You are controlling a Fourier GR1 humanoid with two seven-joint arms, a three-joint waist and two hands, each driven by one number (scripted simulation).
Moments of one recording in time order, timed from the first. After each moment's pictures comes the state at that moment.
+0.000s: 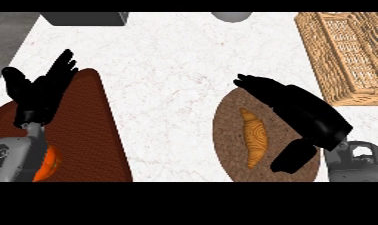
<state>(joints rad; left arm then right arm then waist) -0.23 0.38 0.04 -1.35 0.21 0.04 0.20 -0.30 -0.42 0.31 -1.86 0.41 0.55 0.30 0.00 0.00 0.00</state>
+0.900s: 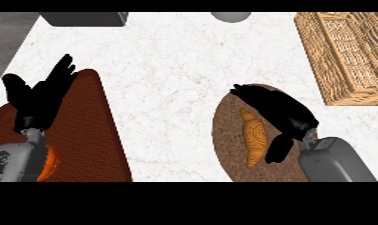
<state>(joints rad) -0.19 0.34 0.09 -1.38 0.14 -0.01 0.20 -0.28 -0.34 0.34 -1.59 0.71 0.52 0.09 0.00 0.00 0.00</state>
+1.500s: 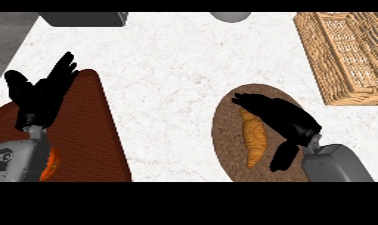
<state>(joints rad) -0.21 0.30 0.12 -1.38 0.10 -0.02 0.22 -0.21 -0.32 0.29 -1.57 0.75 0.57 -0.06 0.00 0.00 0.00</state>
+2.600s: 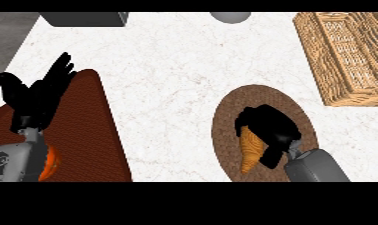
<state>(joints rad) -0.20 0.28 0.17 -1.42 0.08 -0.07 0.24 -0.20 -0.26 0.37 -1.47 1.07 0.44 -0.14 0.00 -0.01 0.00</state>
